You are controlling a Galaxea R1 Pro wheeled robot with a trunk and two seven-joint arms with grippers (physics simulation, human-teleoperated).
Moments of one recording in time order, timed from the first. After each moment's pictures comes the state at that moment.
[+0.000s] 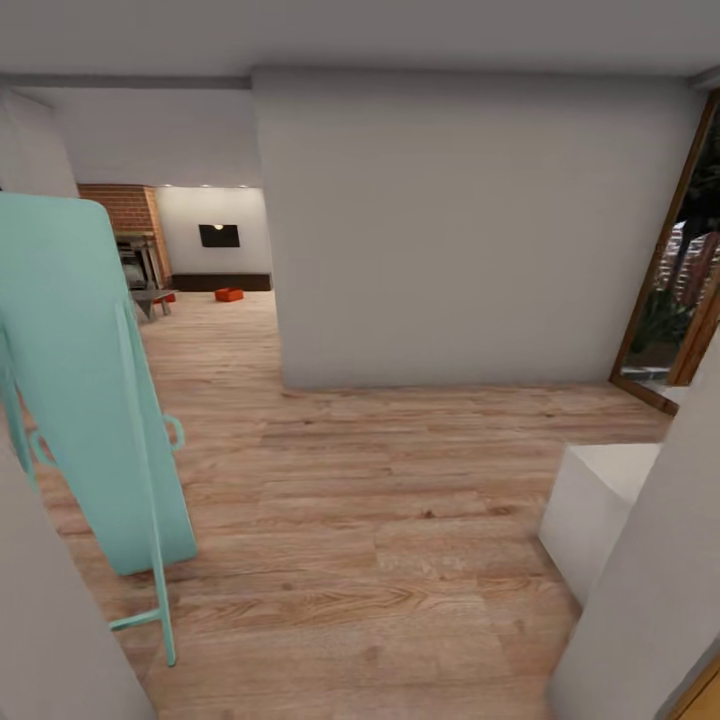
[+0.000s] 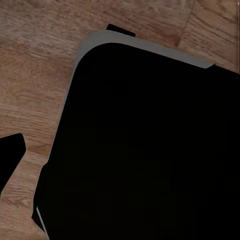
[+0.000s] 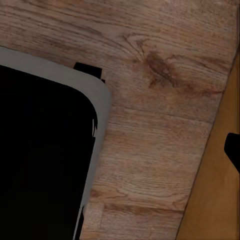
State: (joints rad) left arm 0.00 0.00 0.06 -0.06 0.29 -0.06 0.01; right arm -0.05 -0.10 0.34 -0.03 -0.09 -0.16 -0.02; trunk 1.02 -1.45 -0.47
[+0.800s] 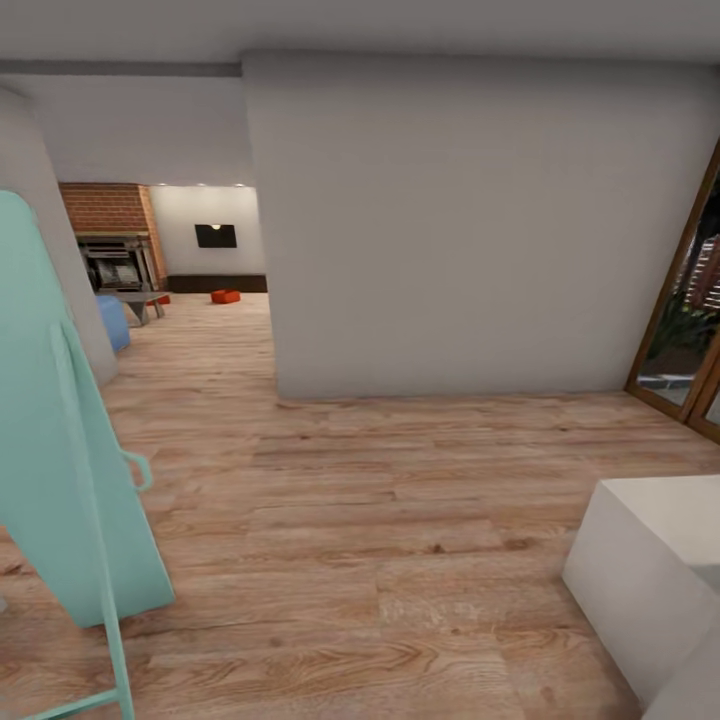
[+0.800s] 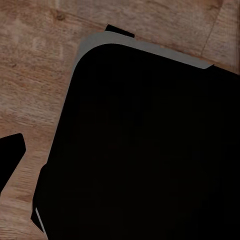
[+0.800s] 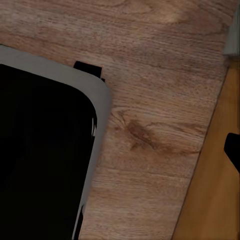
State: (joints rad) left arm 0.00 -0.01 0.06 -0.06 0.29 -0.07 0.01; right arm -0.05 -0.10 0.34 -0.03 -0.09 -0.16 -0.02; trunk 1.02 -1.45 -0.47
